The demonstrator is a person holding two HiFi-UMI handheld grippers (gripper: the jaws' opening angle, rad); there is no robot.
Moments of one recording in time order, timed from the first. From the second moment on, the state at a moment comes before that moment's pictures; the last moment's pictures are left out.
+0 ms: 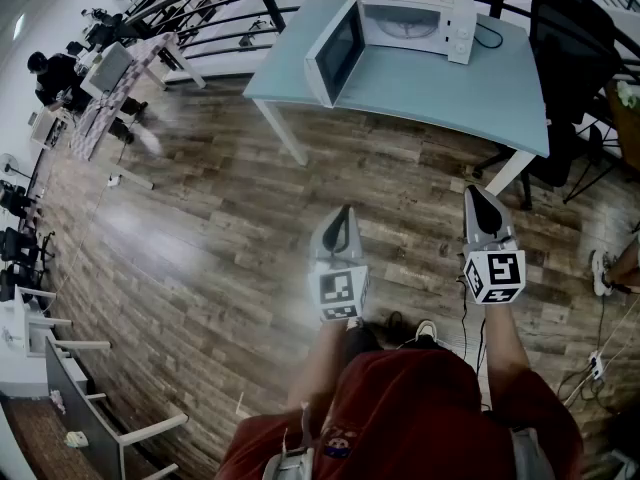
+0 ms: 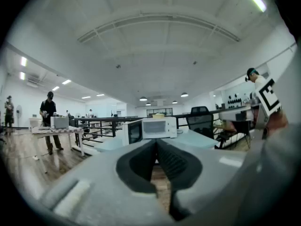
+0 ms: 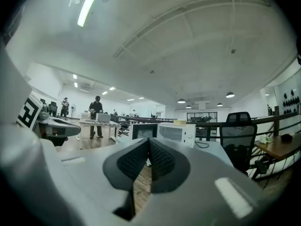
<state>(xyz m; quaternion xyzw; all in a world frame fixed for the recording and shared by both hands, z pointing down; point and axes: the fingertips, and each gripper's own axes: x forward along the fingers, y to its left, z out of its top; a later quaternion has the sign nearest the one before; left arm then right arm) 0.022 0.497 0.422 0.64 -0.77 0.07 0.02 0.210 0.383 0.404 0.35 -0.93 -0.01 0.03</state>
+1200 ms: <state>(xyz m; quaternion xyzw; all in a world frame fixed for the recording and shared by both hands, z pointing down) 0.149 0.456 0.421 0.60 -0.79 0.08 0.00 0.323 0.333 0.424 0.31 -0.95 0.04 0.01</state>
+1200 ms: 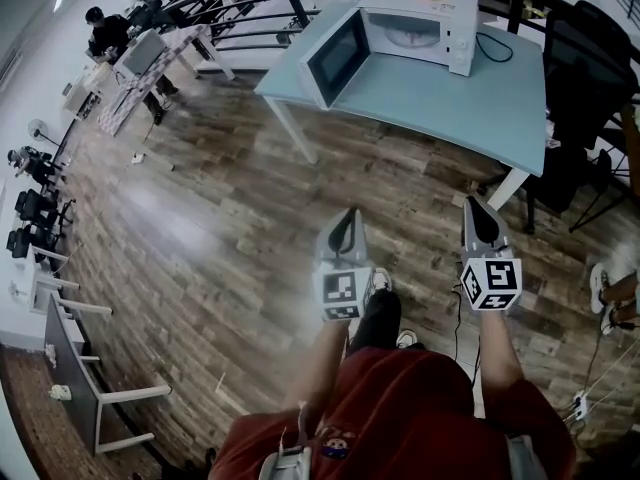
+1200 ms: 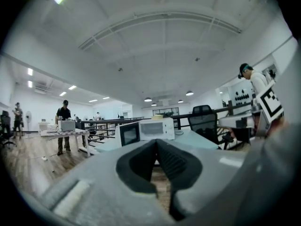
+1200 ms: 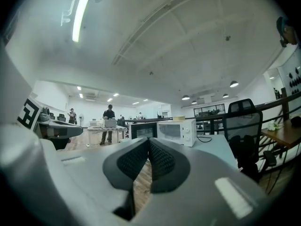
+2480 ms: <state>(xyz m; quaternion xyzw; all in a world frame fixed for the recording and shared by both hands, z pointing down) -0.067 0.234 0.431 0.66 -0.75 0.05 0.01 0.107 0.142 0.440 0.37 -0.92 0.05 0.06</state>
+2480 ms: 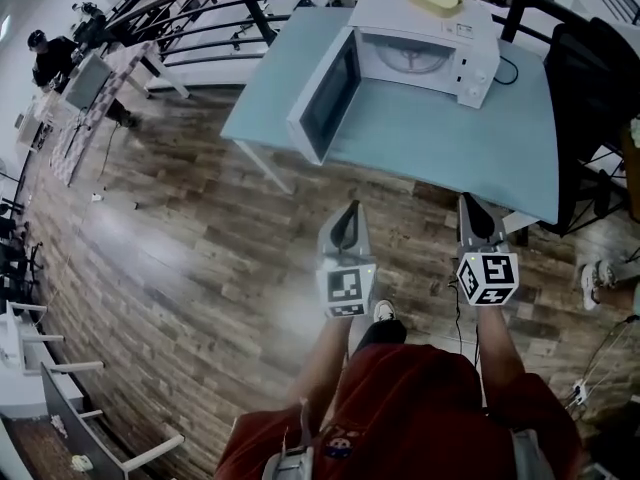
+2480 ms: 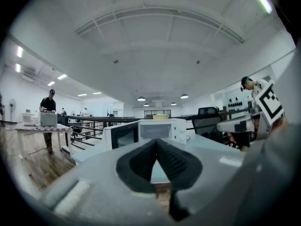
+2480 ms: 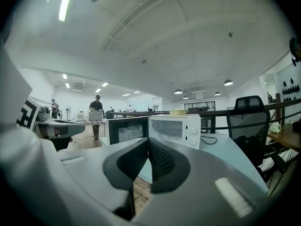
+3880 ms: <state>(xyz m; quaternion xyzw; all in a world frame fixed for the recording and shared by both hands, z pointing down) -0.134 -0.057 0.424 0.69 -0.73 0.06 -0.01 0.030 -0.135 0.446 0.39 -0.92 0.07 0.04</state>
